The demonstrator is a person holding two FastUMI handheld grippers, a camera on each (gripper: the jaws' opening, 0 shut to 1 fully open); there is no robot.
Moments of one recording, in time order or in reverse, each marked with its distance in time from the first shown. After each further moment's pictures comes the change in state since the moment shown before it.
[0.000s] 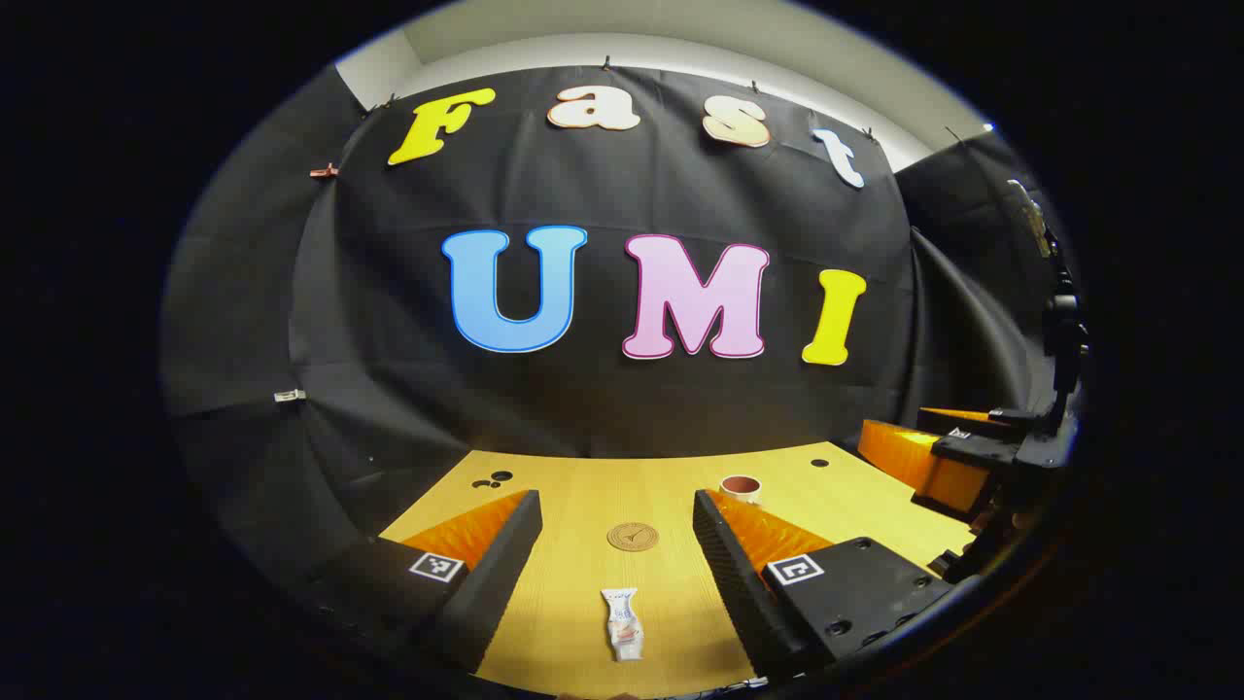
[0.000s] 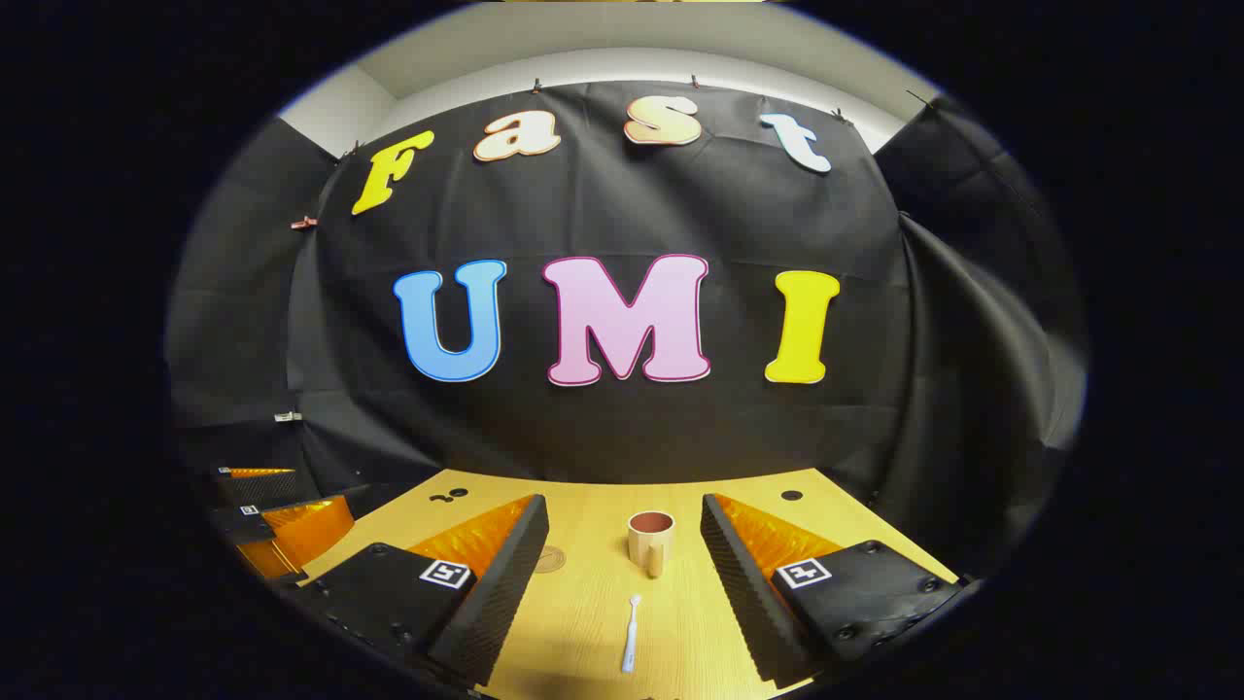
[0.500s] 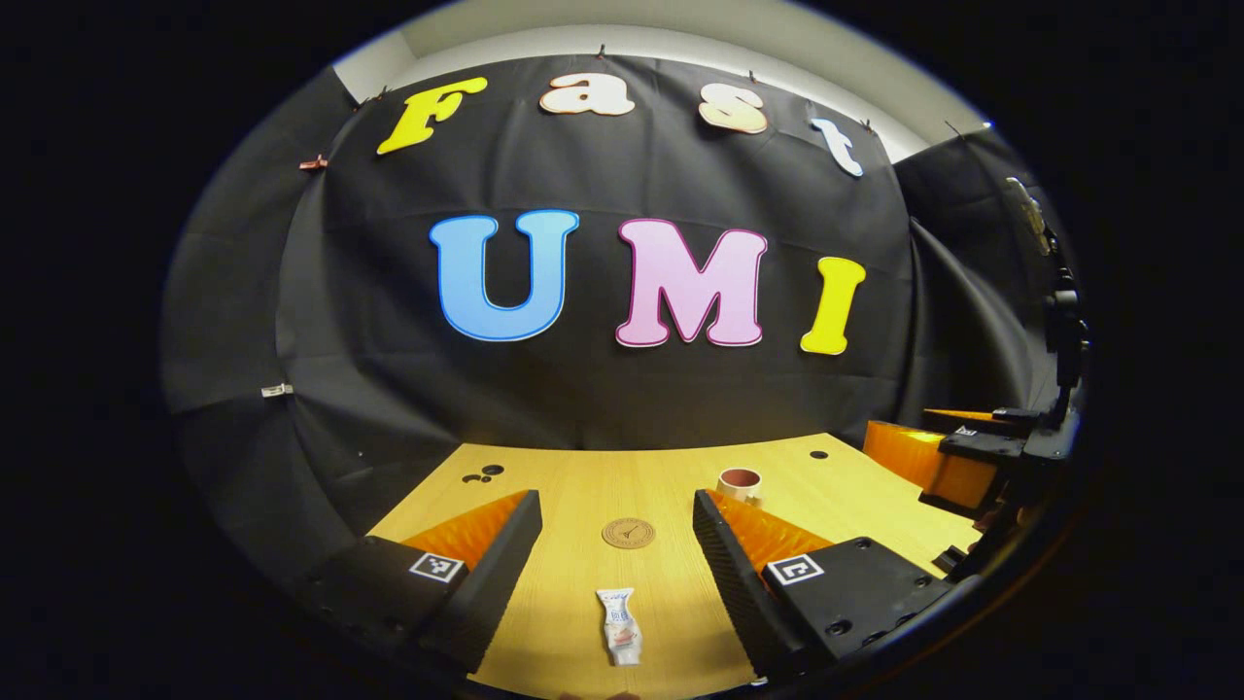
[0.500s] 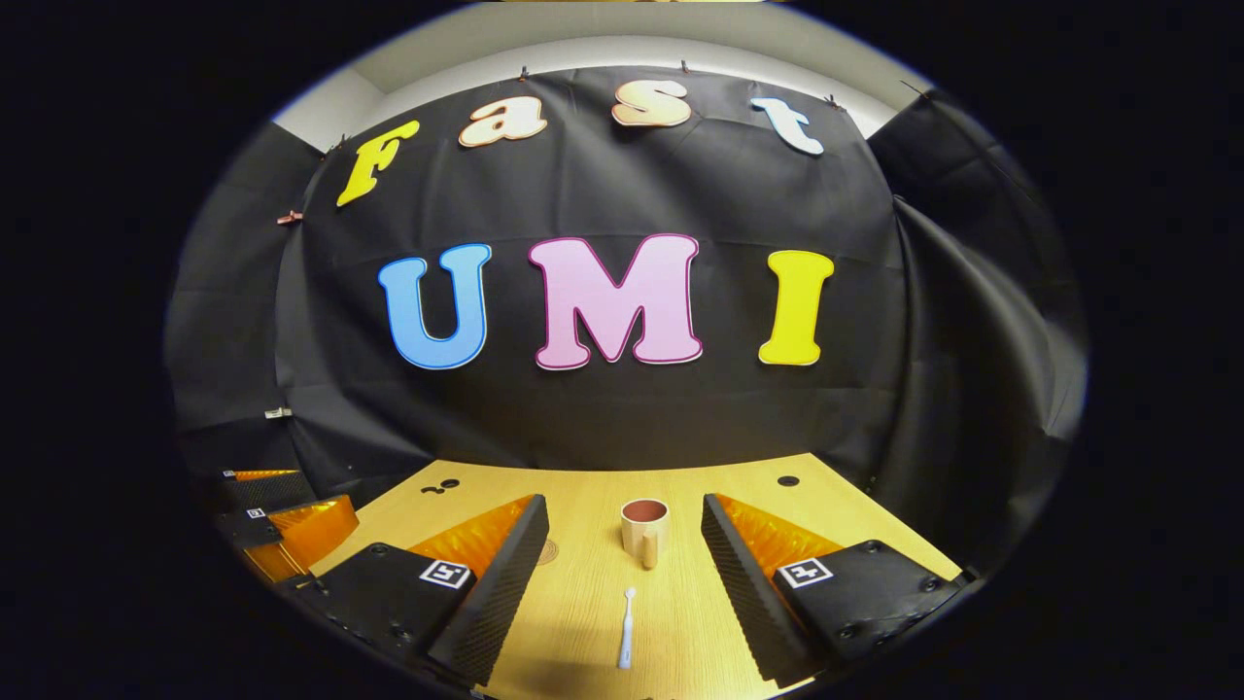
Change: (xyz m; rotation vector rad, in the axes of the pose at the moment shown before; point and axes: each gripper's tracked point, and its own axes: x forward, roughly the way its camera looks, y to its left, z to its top) left arm 0.021 0.001 -0.015 -0.012 0.038 -0.006; right arm 0.014 -0.001 -0.019 0.015 0.061 -0.005
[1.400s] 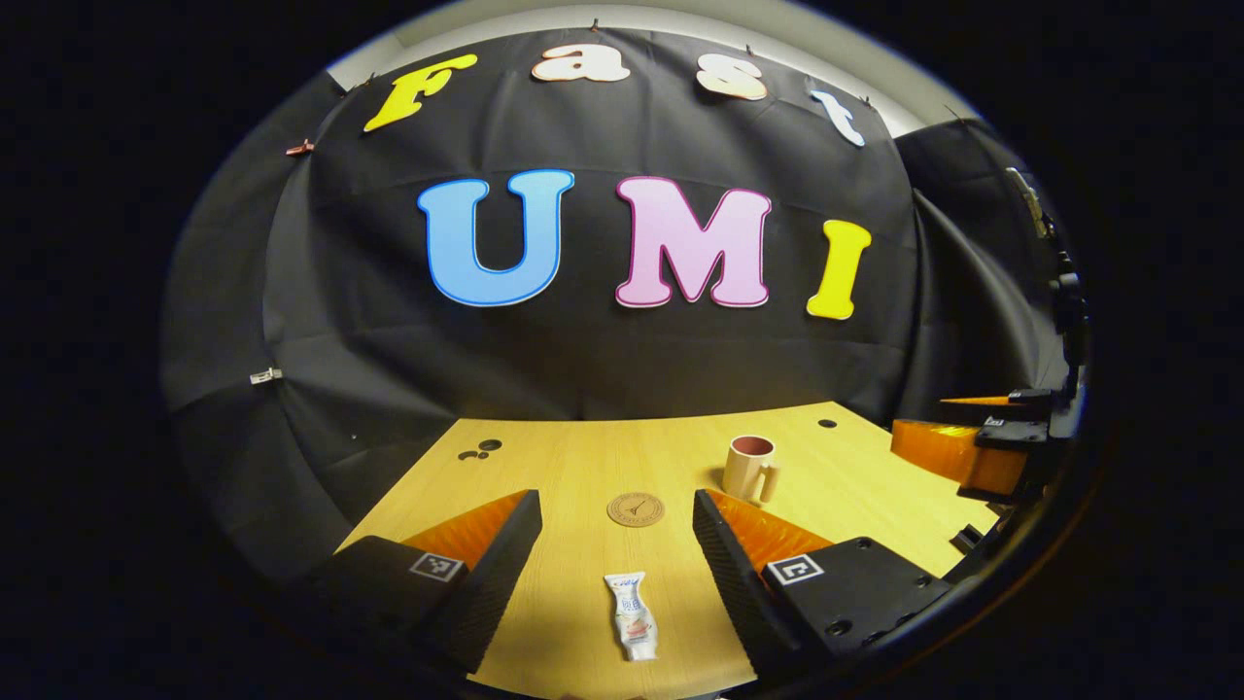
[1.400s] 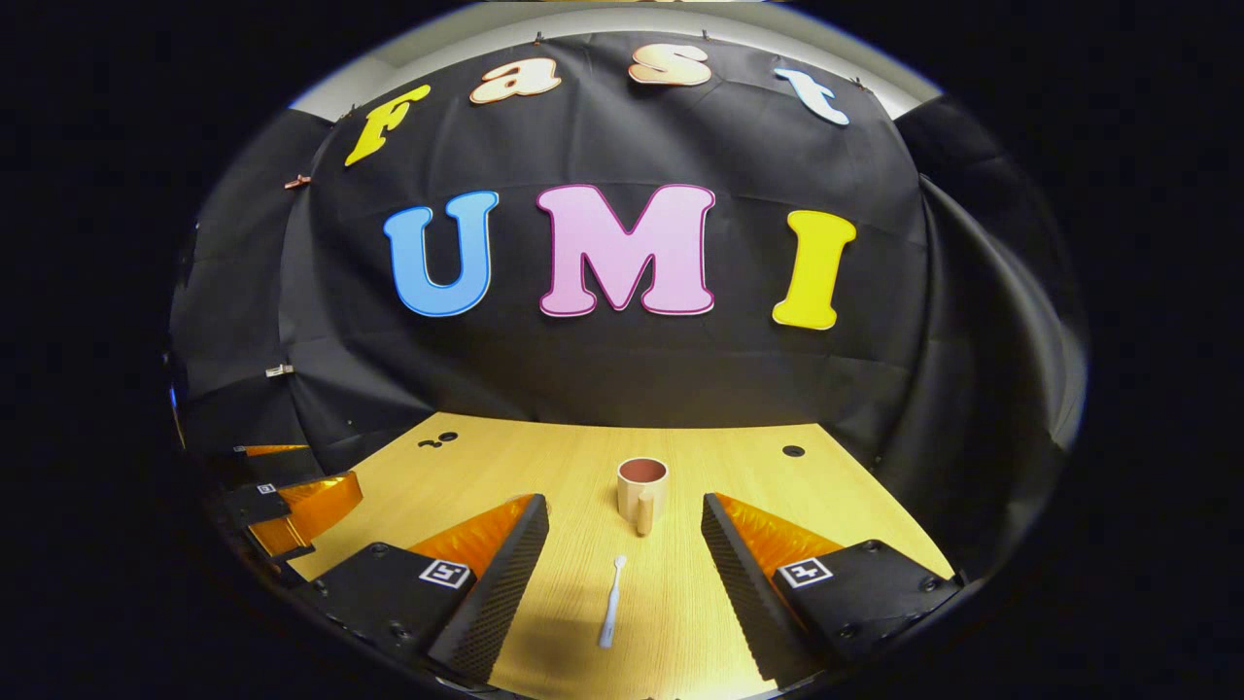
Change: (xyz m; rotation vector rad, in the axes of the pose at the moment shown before) left arm 0.035 0.009 -0.040 0.018 0.108 -0.008; right arm 0.012 -0.010 -0.041 -0.053 0.142 0.050
